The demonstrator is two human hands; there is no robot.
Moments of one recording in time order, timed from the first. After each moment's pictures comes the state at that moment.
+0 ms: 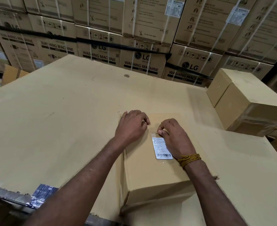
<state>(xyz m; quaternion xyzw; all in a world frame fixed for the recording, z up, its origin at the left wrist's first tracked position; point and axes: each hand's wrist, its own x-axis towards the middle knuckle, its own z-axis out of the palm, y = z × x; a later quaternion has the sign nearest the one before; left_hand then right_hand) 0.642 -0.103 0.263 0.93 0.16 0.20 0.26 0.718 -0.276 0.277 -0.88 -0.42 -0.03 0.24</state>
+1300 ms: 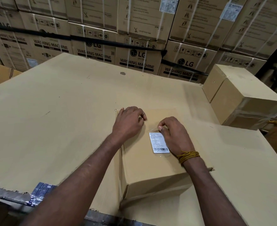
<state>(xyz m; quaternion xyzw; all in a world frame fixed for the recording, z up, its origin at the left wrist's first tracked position) 0.642 -0.104 0.263 0.93 0.16 0.20 0.25 0.710 -0.286 0.278 -0.87 -0.39 -0.04 0.31</state>
